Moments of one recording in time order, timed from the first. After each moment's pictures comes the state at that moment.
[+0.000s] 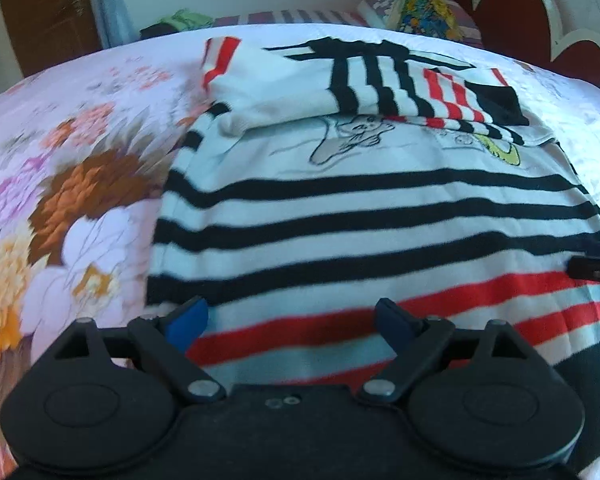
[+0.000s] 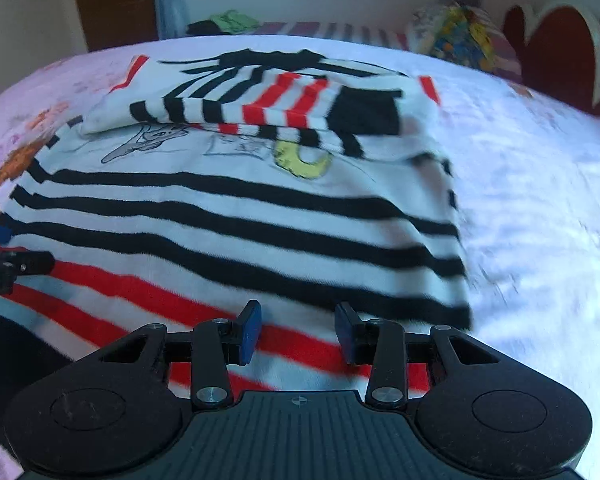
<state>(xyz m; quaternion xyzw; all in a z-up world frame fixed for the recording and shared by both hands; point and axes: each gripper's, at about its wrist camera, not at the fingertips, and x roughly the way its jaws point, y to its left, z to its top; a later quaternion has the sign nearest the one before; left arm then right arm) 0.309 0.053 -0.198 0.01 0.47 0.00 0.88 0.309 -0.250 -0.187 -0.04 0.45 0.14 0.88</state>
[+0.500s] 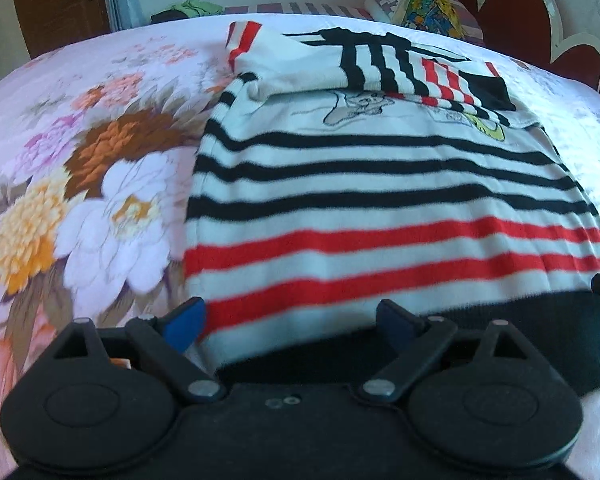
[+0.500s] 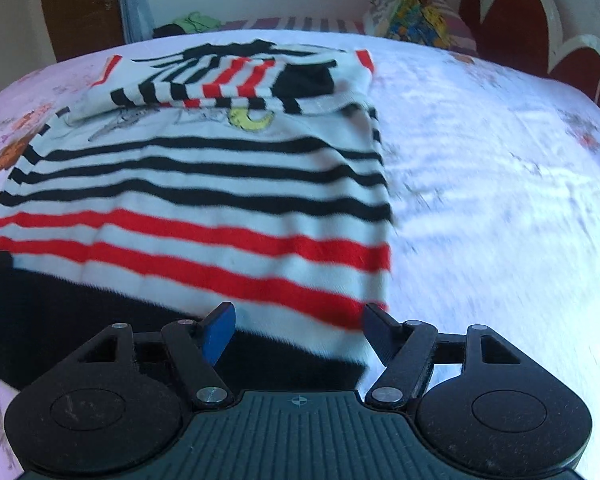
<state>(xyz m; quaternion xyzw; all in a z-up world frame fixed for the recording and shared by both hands) 0.253 0.070 -0.190 -0.01 0.48 0.00 0.88 0.238 -0.288 -0.177 -0.02 0.46 0.09 0.88</state>
